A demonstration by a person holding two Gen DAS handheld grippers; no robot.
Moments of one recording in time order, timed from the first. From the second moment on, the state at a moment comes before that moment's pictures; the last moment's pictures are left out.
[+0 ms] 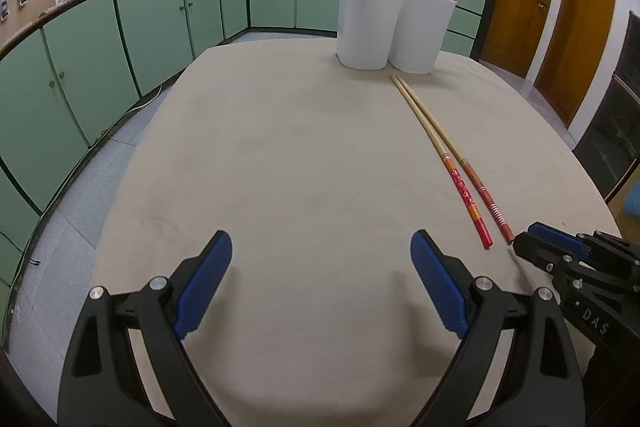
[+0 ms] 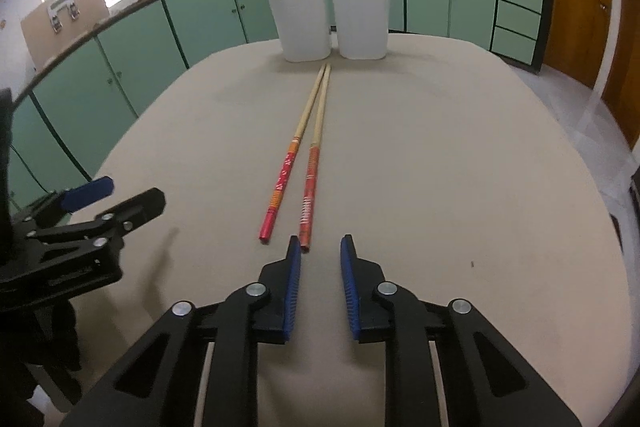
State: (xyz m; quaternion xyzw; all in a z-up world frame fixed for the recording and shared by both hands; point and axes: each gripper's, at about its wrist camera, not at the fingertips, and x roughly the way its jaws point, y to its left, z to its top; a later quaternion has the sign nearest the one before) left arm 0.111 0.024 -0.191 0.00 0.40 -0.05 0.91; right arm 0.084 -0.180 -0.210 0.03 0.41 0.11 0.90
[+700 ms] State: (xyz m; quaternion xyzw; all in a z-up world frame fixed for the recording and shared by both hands) left arm 0.111 0.005 -0.192 0.00 0.41 -0.07 0.91; right arm 0.087 -0.183 -0.212 0.02 0.42 0.09 0.90
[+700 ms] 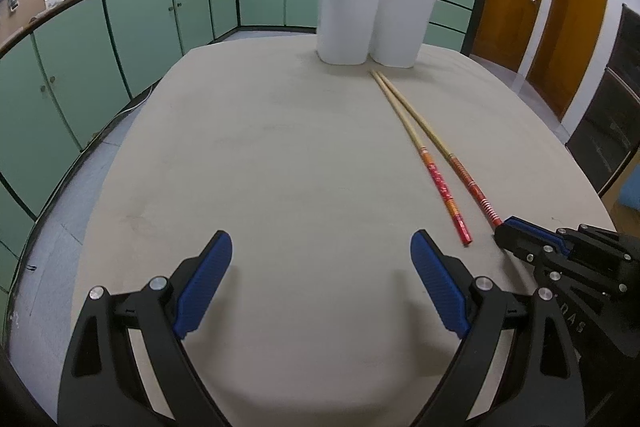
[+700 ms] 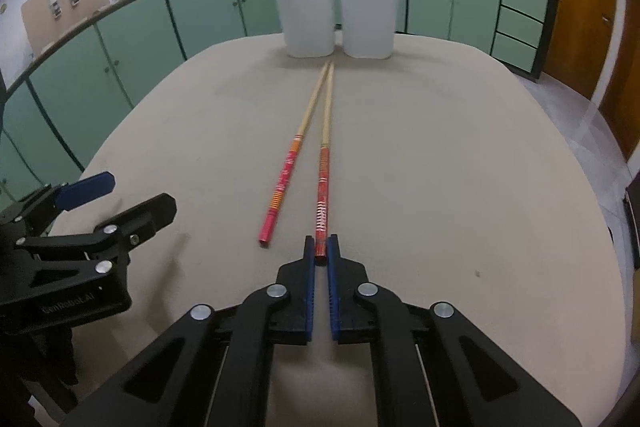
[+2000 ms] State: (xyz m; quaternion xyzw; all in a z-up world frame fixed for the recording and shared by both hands) left arm 0.120 -0.081 -0.203 0.04 0.43 -0.11 0.90; right arm 0.087 -0.254 -0.211 0.08 0.41 0.05 0.91
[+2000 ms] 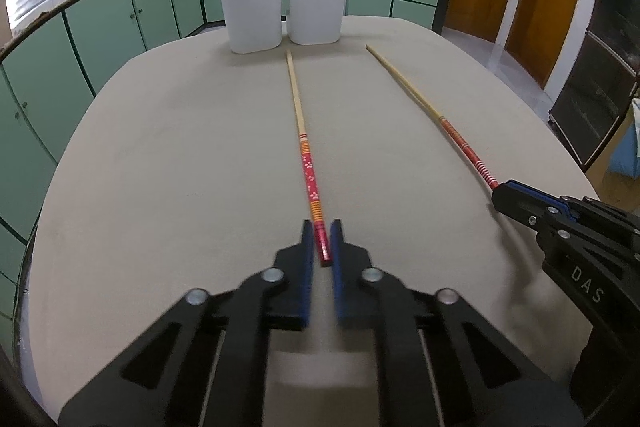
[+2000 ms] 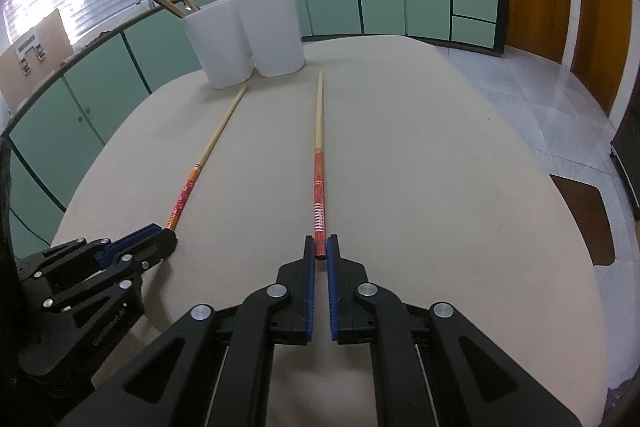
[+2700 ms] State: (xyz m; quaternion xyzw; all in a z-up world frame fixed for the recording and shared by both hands) left arm 0.103 -0.056 -0.147 0.02 0.37 -0.10 0.92; right arm 0.081 -0.254 -0.166 0.06 0.35 0.05 0.93
